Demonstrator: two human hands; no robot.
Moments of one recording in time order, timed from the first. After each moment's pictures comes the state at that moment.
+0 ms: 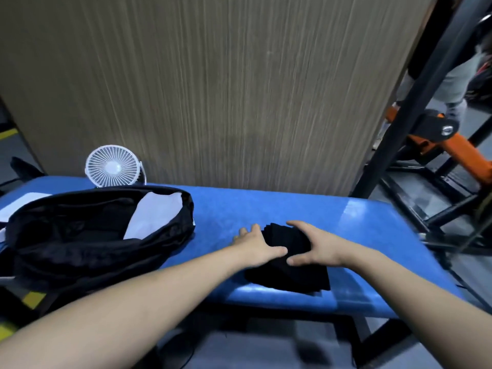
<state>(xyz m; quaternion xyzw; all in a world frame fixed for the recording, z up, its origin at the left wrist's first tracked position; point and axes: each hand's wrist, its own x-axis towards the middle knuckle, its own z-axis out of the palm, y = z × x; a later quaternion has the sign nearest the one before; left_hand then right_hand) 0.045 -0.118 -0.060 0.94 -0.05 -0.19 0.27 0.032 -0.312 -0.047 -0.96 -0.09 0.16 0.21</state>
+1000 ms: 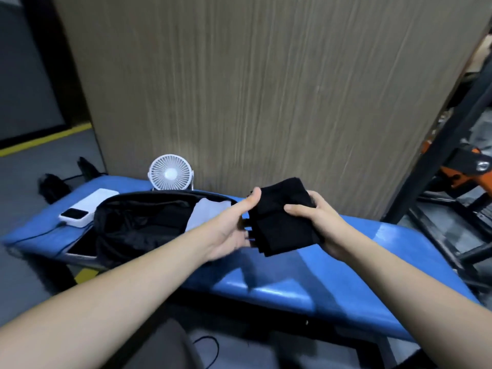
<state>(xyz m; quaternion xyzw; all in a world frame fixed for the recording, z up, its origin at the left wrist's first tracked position) 0.021 0.025 0.014 0.56 -0.03 -0.23 0.80 0.040 -0.193 0.019 -0.71 -0.04 0.08 0.70</state>
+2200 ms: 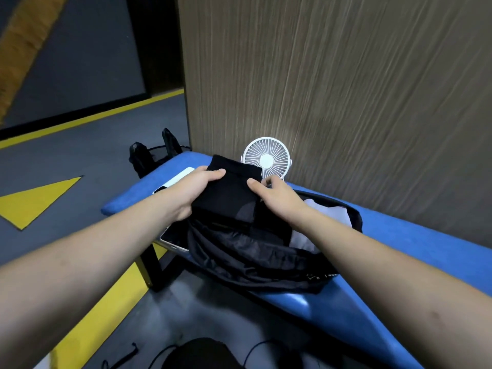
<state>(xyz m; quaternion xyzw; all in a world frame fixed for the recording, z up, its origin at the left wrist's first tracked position) 0.093 0.307 -0.013 0.67 0.17 -0.02 0.73 0.153 0.116 -0.030 -0.88 -0.14 0.10 0.44</state>
